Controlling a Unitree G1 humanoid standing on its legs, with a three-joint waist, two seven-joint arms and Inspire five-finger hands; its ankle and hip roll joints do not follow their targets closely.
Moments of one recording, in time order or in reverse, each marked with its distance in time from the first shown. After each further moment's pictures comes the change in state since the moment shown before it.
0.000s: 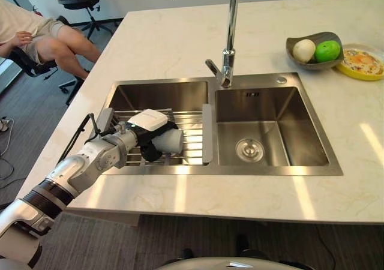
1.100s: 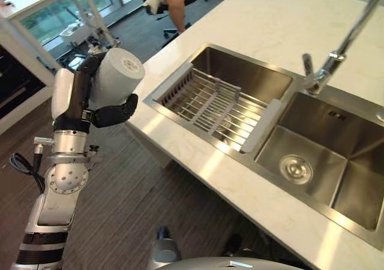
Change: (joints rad) left arm 0.408 -0.362 0.719 -0.255 -0.323 -0.059 0.403; right arm 0.020 0.007 -0.012 -0.002 -0.002 -0.039 -0.037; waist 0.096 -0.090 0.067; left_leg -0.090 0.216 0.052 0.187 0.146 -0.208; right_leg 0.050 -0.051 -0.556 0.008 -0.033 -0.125
